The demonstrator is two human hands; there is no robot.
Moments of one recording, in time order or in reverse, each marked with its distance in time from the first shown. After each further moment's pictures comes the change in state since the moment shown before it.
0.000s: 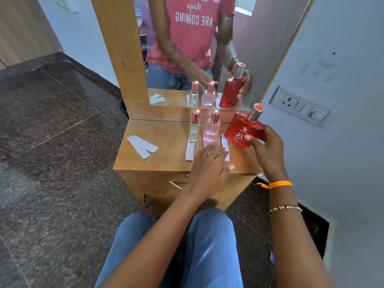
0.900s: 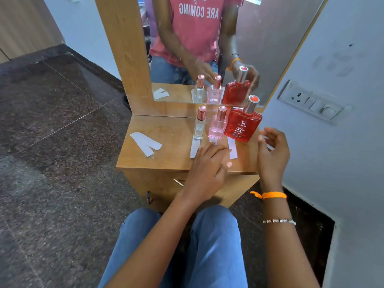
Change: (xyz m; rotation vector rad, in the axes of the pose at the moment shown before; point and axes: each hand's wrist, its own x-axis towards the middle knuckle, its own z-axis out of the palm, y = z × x) left_hand -0.012 -0.010 -0.010 -0.207 0.092 0.006; right_hand -0.021 0.003 0.021 0.063 0.299 0.081
